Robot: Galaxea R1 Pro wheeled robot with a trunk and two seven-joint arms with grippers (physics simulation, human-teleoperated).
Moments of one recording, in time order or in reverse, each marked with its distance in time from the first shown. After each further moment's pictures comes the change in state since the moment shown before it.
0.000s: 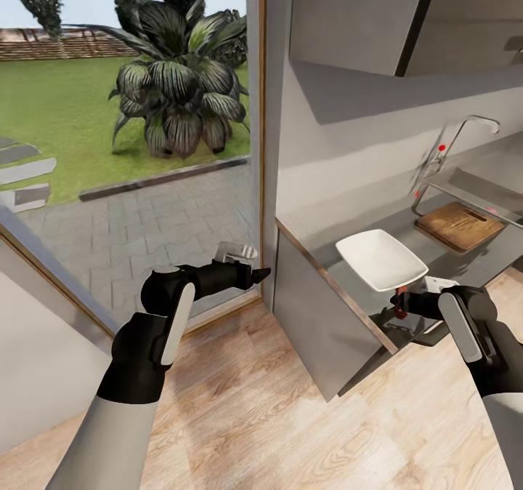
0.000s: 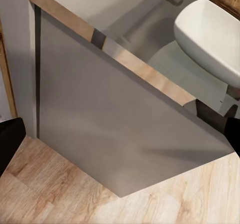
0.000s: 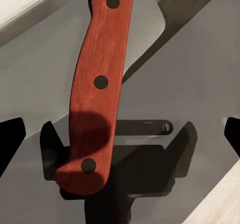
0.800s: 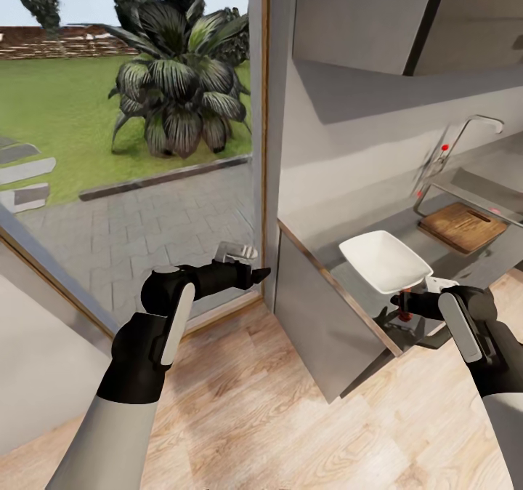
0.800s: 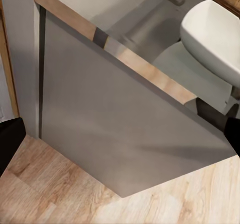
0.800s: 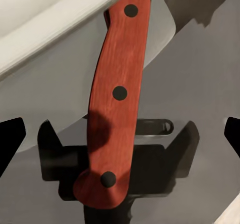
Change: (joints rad) left arm 0.000 0.001 0.000 0.000 0.000 0.000 -0.001; right arm 0.000 0.000 0.000 0.000 0.000 0.000 0.000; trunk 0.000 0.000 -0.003
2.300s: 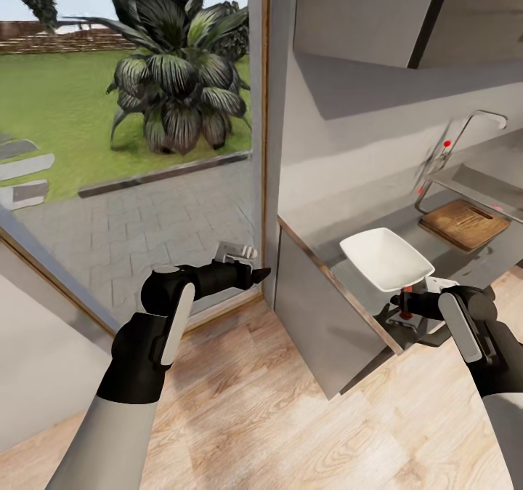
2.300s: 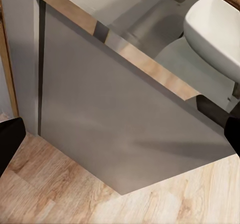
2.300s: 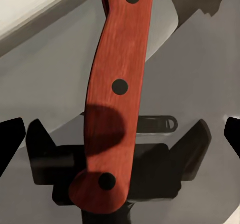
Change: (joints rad) left arm 0.000 0.000 0.000 0.000 0.000 0.000 0.001; right arm 0.000 0.000 0.000 0.000 0.000 0.000 0.000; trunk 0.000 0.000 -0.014
